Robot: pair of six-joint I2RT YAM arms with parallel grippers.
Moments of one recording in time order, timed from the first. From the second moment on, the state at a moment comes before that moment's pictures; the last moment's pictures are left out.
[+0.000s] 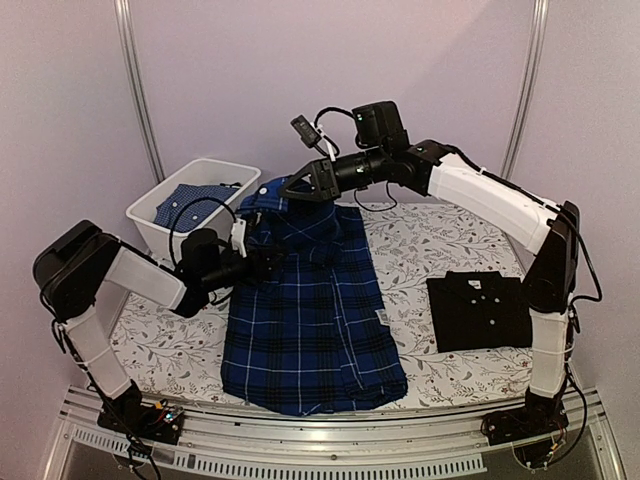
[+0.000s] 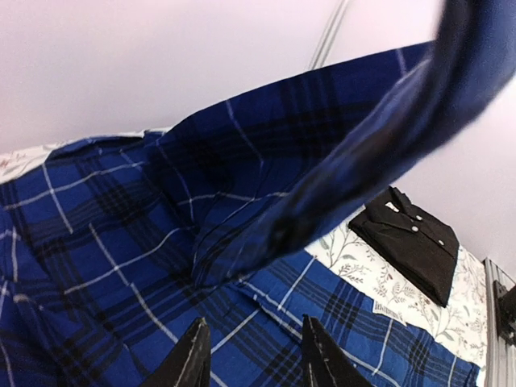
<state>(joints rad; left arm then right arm) -0.52 1.75 0.65 0.92 0.33 -0.32 0.78 2.05 2.10 -0.41 -0.84 0.21</state>
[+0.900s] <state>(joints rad) -0.58 1.84 0.71 1.02 0.21 -0.19 0.78 1.92 1.80 -0.38 -0.90 0.17</state>
